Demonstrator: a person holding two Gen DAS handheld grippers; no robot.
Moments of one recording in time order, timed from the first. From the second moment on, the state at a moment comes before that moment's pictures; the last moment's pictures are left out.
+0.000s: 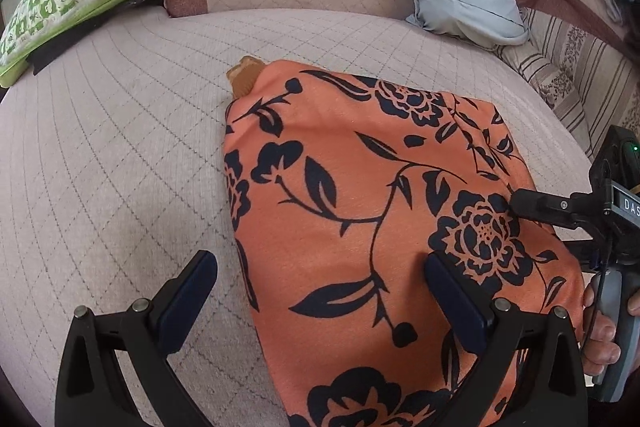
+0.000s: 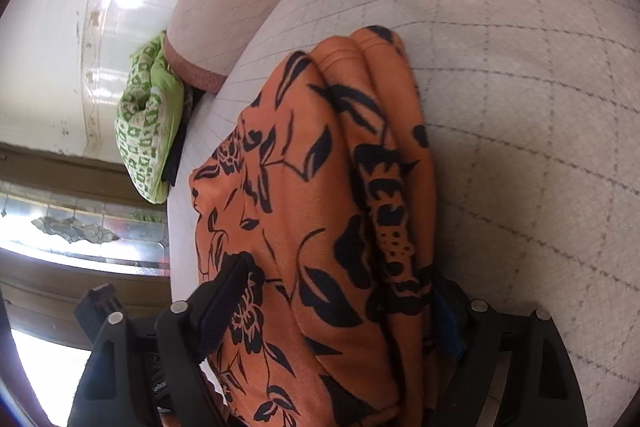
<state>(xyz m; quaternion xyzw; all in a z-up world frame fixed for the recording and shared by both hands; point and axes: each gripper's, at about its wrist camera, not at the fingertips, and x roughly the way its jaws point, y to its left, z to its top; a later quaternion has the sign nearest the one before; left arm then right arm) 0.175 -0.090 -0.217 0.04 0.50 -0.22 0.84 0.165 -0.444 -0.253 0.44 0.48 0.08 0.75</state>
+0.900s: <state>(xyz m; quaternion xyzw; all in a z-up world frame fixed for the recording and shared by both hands) 0.197 -0.105 -0.225 -0.01 0.50 -0.24 0.83 0.175 -0.421 -0.245 0.44 0.45 0.09 0.77</state>
